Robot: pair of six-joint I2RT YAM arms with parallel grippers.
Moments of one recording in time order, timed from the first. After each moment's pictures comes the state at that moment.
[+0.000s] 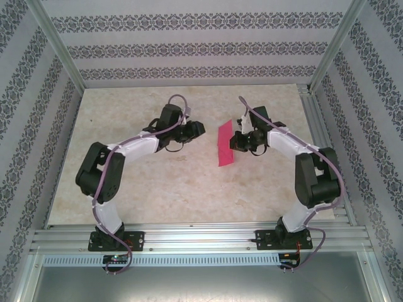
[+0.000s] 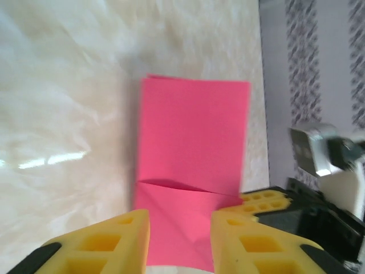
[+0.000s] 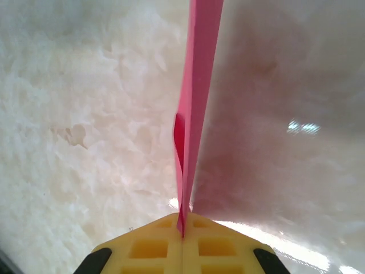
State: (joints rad) left arm -0.47 1.79 1.16 0.02 0.47 -0.90; right arm 0.27 1.66 1.14 -0.58 -0.45 0.25
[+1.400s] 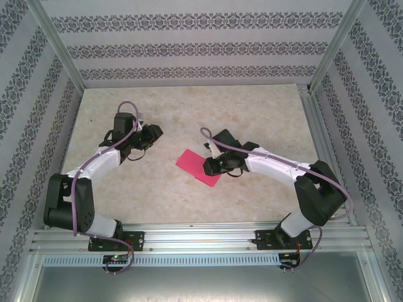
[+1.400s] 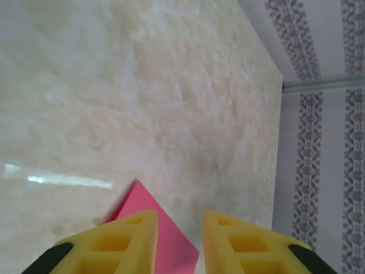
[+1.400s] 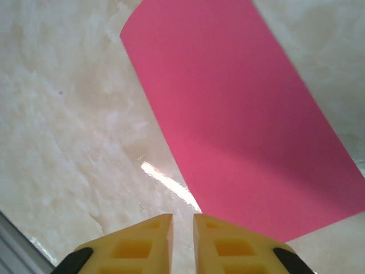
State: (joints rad) left arm -0.19 1.46 0.87 -0.06 0.54 -0.90; right arm 0.66 1.56 0.95 -0.45 -0.36 0.38
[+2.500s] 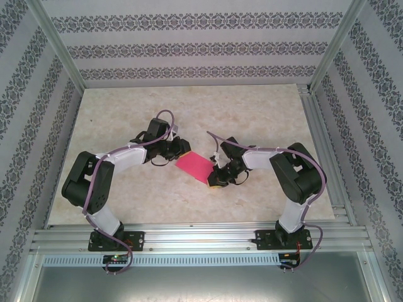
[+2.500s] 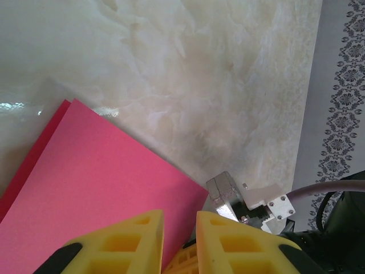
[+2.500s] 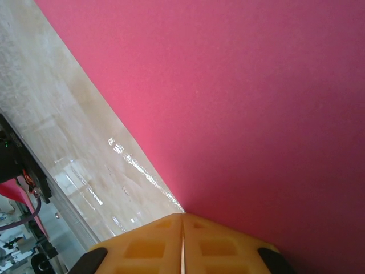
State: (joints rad) left arm -0.43 1.68 0.94 -0.07 0.57 -0.89; right arm 0.54 1.80 0.87 -0.42 -0.73 0.36
